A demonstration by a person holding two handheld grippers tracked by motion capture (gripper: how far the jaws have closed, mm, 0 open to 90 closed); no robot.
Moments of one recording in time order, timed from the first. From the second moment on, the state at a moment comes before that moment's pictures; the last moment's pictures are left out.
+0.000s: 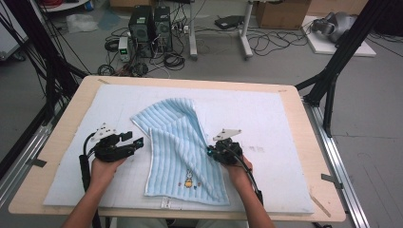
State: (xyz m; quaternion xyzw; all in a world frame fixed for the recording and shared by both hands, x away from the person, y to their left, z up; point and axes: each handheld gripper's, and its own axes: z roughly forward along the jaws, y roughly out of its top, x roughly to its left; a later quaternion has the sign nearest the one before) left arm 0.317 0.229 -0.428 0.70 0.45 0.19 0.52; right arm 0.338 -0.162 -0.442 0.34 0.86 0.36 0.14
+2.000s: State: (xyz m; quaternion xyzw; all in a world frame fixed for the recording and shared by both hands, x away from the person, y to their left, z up) left arm 0.352 0.220 -0.432 0.71 0.46 0.19 0.50; right arm 0.372 -0.204 -0.434 0.35 0.82 0.44 0.10
